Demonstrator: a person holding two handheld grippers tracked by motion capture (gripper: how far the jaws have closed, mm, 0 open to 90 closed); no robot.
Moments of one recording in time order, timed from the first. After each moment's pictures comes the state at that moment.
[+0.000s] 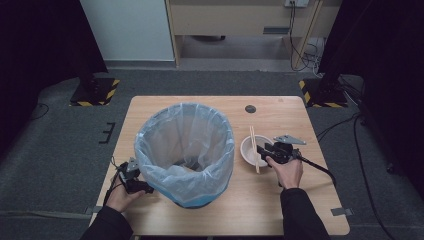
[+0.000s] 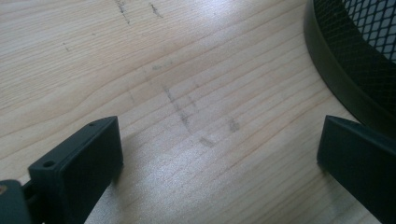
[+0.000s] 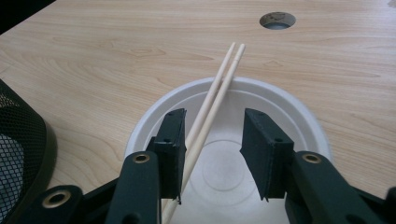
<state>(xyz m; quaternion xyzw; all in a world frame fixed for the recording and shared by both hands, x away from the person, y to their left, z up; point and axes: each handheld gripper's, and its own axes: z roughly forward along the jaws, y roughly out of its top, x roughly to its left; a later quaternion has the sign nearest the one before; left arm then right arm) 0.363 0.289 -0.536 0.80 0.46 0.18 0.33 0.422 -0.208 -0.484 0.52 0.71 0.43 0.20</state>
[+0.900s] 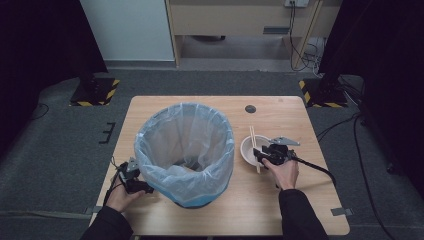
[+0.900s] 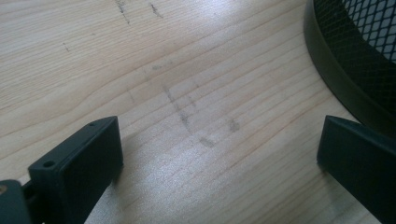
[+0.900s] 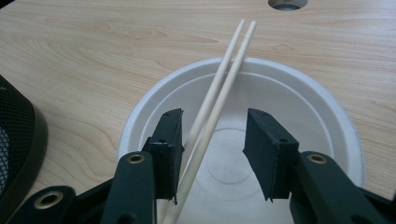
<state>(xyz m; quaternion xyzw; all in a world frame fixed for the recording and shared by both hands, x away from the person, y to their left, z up) 0.363 0.289 -0.536 0.80 0.46 0.18 0.33 0.426 -0.200 -0.498 0.52 0.72 0.42 0.19</state>
